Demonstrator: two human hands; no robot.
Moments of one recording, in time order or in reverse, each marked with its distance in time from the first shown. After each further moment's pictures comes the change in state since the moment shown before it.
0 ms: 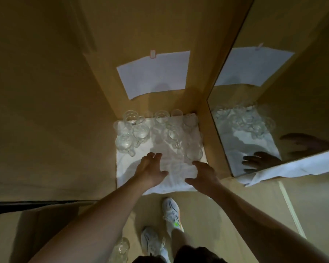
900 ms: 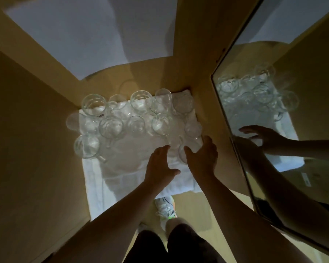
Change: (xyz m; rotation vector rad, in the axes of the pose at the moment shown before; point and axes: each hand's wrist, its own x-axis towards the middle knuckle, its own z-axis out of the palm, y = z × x) left_hand 0.188 0.010 0.123 -0.297 -0.009 -0.012; right_hand 0.192 0.029 0.047 0.466 0.444 0.369
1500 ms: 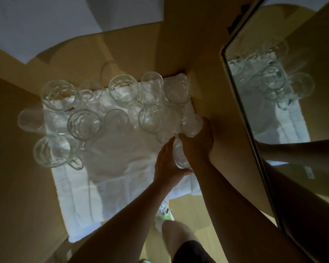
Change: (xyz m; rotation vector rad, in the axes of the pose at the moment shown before) left_hand 0.064 -0.015 0.078 -0.201 0.076 0.108; right_hand 0.077 0.010 0.057 0.145 0.121 0.011
